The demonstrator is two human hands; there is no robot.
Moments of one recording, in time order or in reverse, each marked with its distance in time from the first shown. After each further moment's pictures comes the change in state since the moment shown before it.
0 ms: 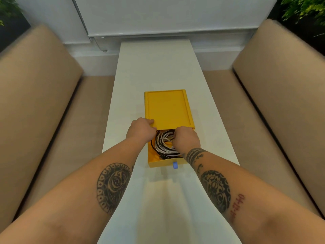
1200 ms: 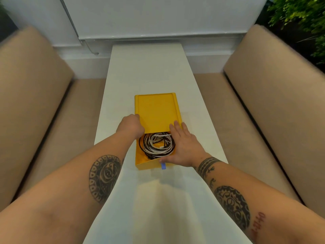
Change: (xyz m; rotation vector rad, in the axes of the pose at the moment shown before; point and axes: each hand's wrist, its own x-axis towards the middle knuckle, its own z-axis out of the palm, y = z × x) left_hand 0.032 0.010 -0.009 0.318 -0.030 0.073; right_hand -0.018 0.052 -0.021 -0.050 -0.118 -0.306
